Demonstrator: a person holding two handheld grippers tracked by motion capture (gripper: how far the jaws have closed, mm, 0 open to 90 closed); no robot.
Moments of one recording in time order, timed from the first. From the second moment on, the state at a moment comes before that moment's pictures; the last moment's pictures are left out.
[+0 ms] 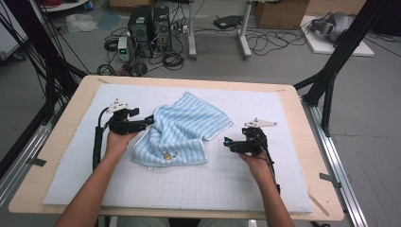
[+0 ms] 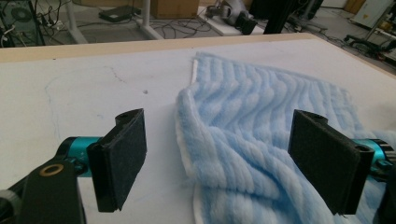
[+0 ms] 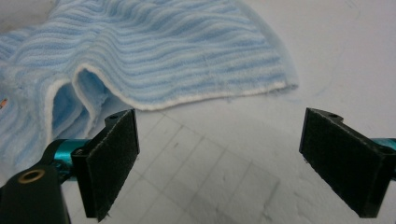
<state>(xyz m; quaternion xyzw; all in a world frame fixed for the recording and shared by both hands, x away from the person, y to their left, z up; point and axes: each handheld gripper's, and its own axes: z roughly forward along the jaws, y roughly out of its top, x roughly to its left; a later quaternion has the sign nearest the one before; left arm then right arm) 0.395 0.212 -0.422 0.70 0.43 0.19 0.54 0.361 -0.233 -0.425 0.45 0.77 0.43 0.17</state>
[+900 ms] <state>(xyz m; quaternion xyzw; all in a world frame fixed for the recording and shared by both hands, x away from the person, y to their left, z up) 0.358 0.236 -0.432 0.69 0.42 0.19 0.56 0.412 -0.157 -0.439 0.39 0.84 0.33 0.17</state>
